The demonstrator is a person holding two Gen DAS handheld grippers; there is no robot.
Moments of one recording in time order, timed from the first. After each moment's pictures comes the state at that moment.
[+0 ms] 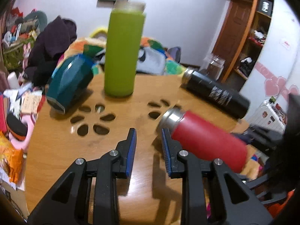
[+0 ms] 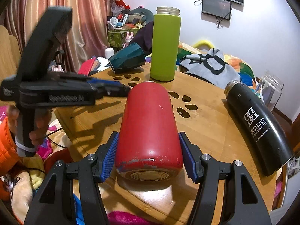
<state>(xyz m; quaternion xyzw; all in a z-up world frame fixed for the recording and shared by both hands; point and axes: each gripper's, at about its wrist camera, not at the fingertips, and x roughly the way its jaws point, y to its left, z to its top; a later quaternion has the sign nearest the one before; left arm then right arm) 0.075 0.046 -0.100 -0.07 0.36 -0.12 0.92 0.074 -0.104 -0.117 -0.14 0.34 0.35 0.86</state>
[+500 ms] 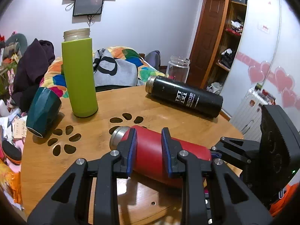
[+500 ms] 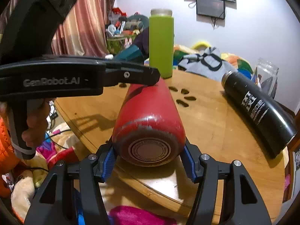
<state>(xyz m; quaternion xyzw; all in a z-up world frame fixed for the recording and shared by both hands) 0.071 -0.008 -0.079 -0.03 0.33 -0.18 0.93 0.058 -0.123 -0.123 -0.10 0.32 0.35 0.87</state>
